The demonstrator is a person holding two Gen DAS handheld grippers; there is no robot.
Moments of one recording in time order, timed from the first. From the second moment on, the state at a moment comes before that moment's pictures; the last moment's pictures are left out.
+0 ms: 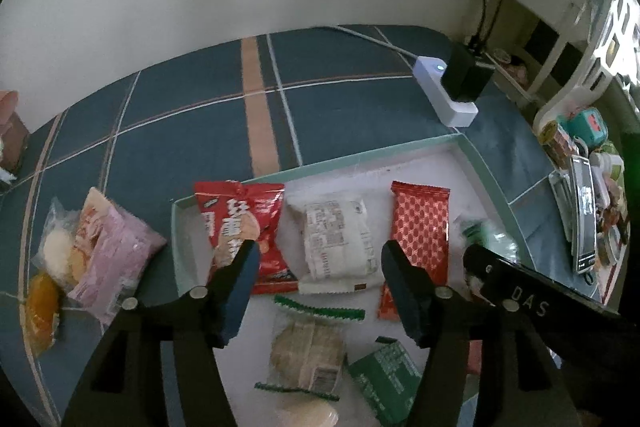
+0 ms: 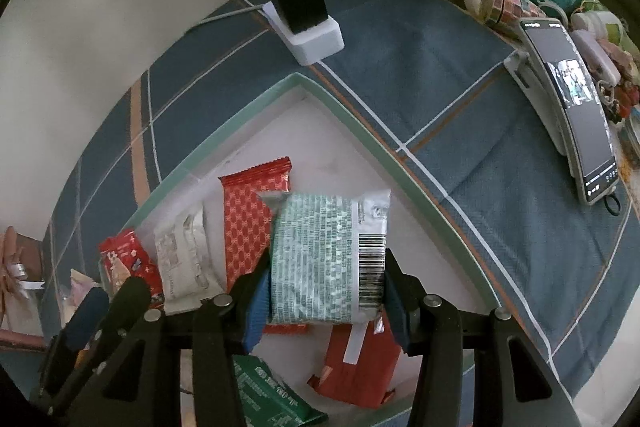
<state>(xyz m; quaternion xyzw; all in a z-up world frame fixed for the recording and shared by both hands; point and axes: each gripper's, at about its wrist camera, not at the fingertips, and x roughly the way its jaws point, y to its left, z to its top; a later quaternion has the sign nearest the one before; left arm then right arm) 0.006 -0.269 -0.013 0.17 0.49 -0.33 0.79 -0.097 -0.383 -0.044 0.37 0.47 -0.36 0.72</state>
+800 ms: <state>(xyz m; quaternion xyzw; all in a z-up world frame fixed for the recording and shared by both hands) 0.033 -0.169 -0.018 0.13 0.54 -0.16 0.81 -0.106 -0.334 -0.030 0.30 0.49 -0.34 0.75</state>
